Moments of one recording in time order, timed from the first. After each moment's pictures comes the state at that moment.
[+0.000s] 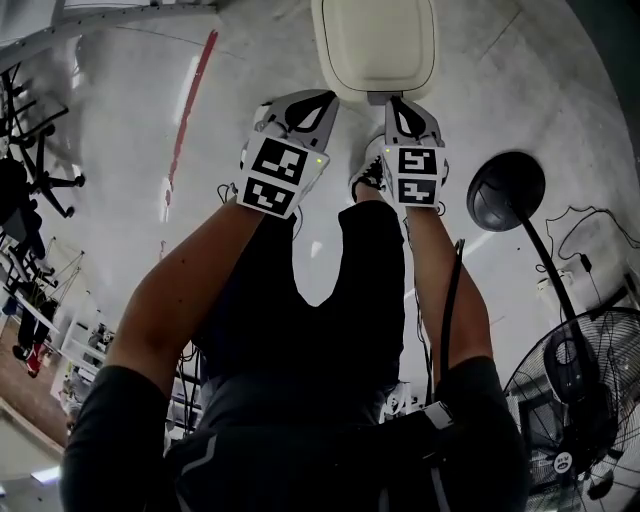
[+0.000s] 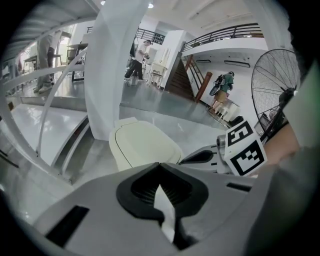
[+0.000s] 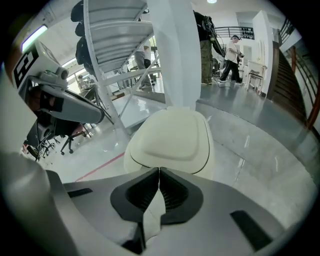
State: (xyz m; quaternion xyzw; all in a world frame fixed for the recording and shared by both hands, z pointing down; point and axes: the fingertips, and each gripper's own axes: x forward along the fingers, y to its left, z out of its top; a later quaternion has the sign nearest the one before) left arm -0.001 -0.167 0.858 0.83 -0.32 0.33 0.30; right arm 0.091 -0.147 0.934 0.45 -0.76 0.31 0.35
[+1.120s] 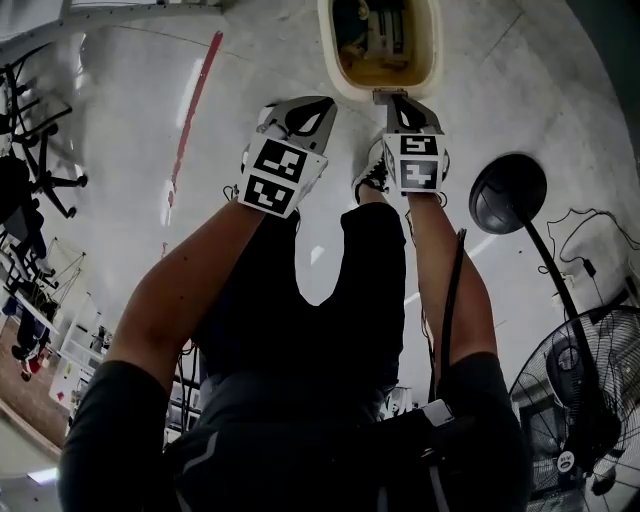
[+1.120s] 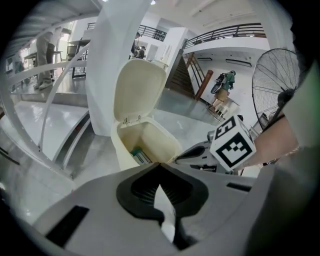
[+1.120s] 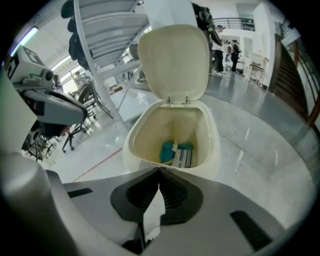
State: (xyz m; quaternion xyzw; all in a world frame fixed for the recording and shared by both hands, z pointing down) left arm -0.011 -0.150 0.860 0.83 -0.32 0.34 0.31; right arm 0.092 -0.142 0.950 0.43 -0.74 0.34 0.38
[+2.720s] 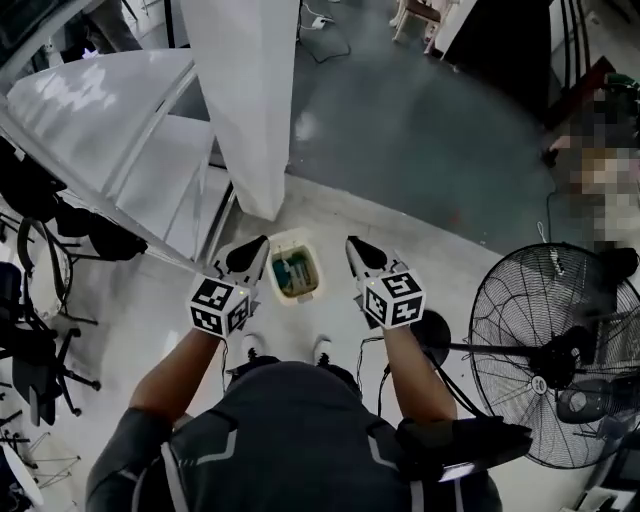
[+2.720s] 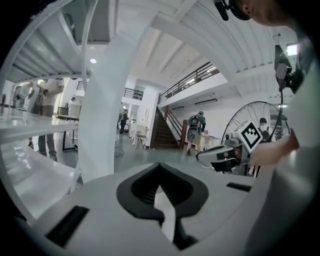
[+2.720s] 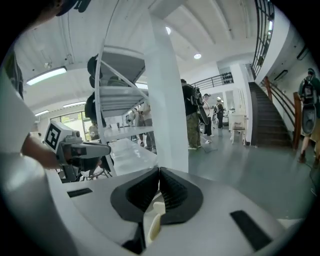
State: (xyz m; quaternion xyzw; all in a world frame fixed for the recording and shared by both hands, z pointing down) left arm -0.013 -0.211 0.311 0.93 -0.32 0.10 0.11; right arm 0.148 -0.183 0.328 0.54 -0.81 0.17 0.13
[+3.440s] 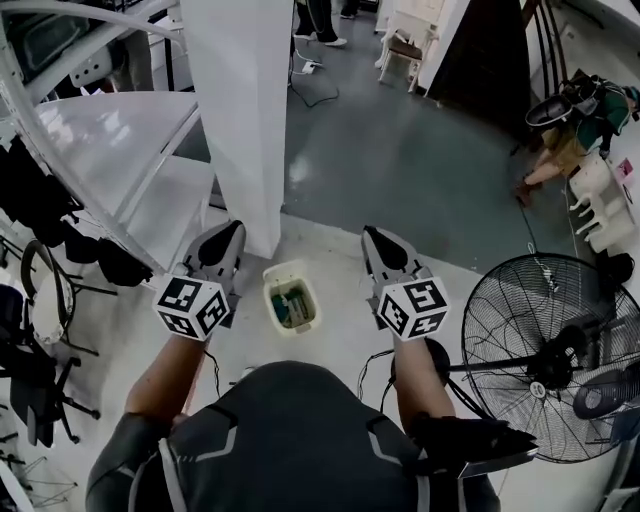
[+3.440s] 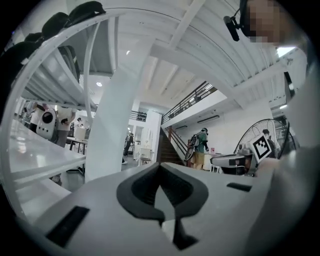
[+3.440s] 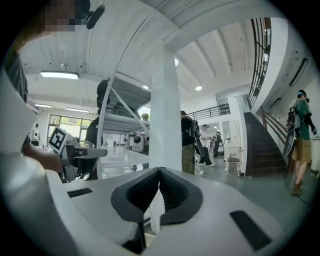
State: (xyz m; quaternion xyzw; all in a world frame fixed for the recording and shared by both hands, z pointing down) left arm -0.043 -0.220 0.170 0.93 -0.36 -0.01 0.05; right arm 0.168 -0.166 0.175 0.58 -0.81 0.02 0.04
